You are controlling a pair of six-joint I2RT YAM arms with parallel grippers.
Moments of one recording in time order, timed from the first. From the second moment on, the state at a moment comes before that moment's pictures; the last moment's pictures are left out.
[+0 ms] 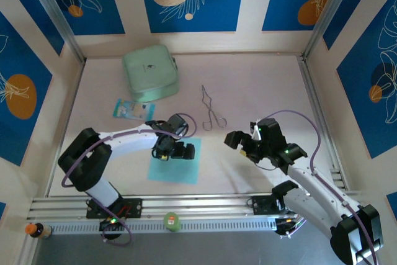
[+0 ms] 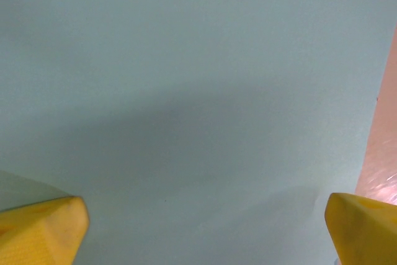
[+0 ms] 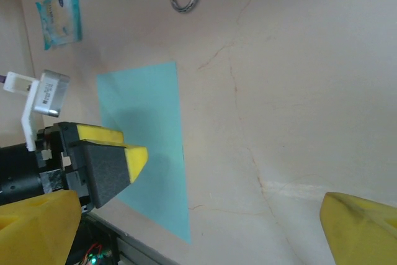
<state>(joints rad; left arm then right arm) -0.80 1.61 0.89 -0.60 0.15 -0.70 0.43 0.81 0.48 -0.50 -0.39 0.89</state>
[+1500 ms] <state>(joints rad) -0.96 1.88 1.23 -0.84 -0.03 -0.78 0.41 0.87 0.48 -0.53 -0.44 0.92</state>
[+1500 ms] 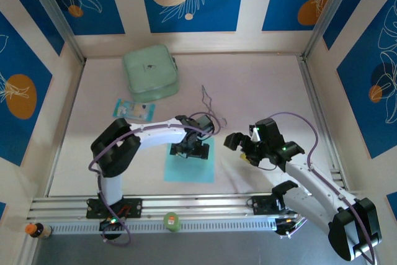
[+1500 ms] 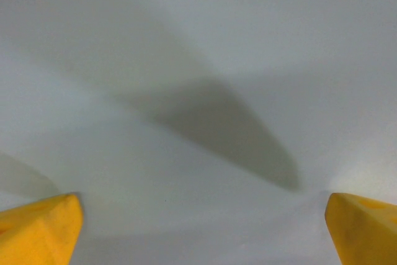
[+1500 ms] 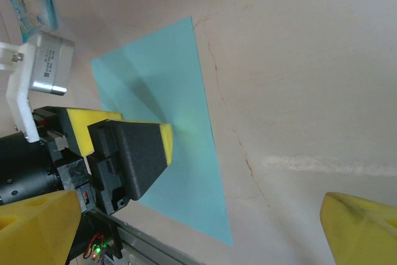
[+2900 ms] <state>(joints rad) -0.98 1.86 1.19 -0.78 -0.05 -0.79 0.41 0.87 0.48 -0.56 -0.37 0.95</state>
